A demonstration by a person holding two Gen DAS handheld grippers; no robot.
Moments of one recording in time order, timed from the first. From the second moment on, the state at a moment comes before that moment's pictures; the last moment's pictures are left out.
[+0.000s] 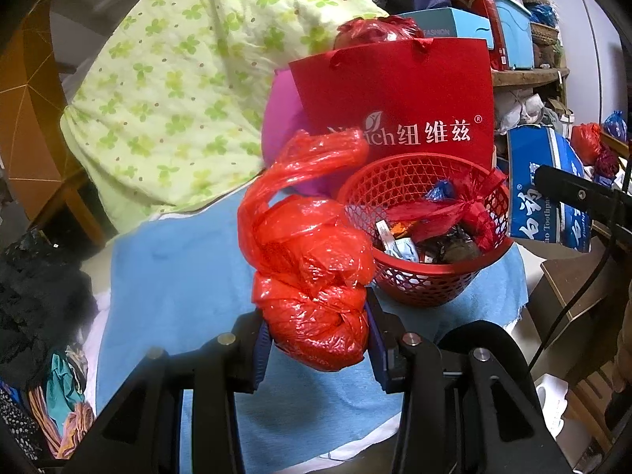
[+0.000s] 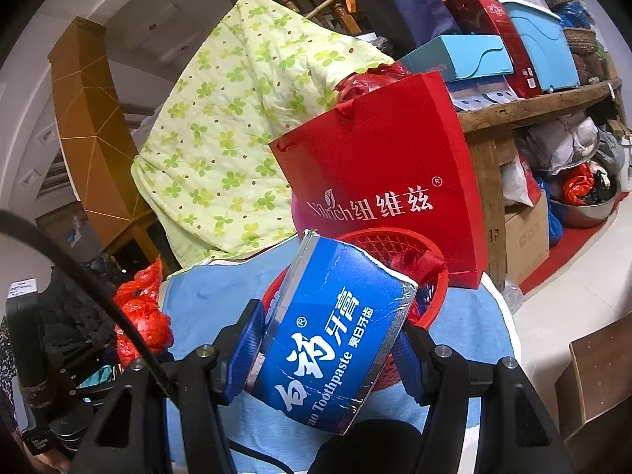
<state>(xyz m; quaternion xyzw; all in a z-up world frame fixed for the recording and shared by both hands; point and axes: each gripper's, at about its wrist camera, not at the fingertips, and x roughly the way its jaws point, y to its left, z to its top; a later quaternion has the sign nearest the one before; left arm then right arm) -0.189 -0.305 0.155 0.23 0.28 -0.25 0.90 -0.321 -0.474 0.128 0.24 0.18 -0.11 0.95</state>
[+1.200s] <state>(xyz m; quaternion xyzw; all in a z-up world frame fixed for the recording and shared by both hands) -0.172 -0.358 0.161 0.23 0.29 -0.31 0.88 -0.330 -0.530 0.142 0.27 0.15 -0.17 0.94</state>
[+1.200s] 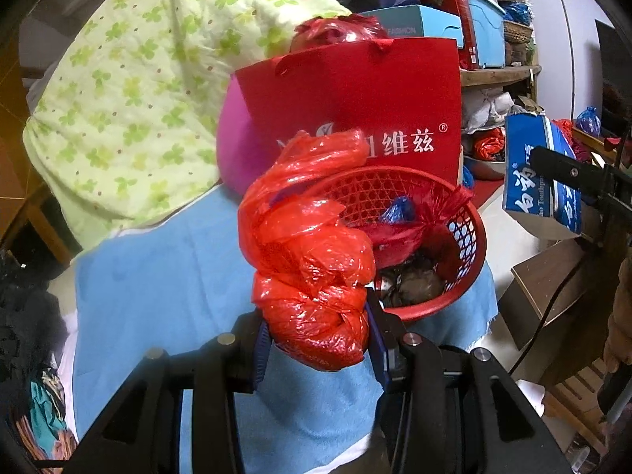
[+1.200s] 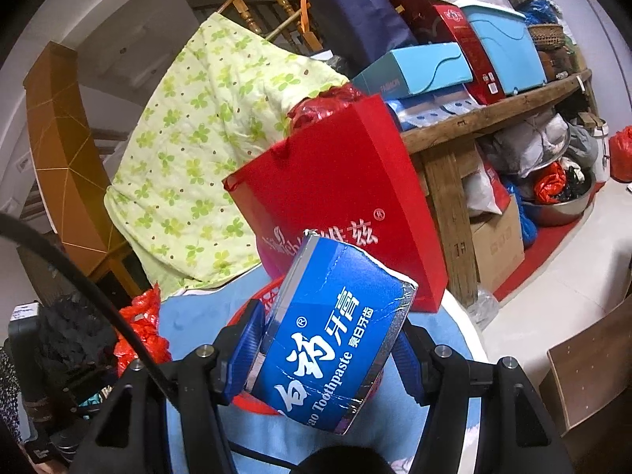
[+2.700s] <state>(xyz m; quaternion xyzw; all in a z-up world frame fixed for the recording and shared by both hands) -0.088 -0.350 0.126 0.14 0.32 -0.36 0.86 -0.198 -0.557 0.092 0.38 0.21 -0.06 0.90</state>
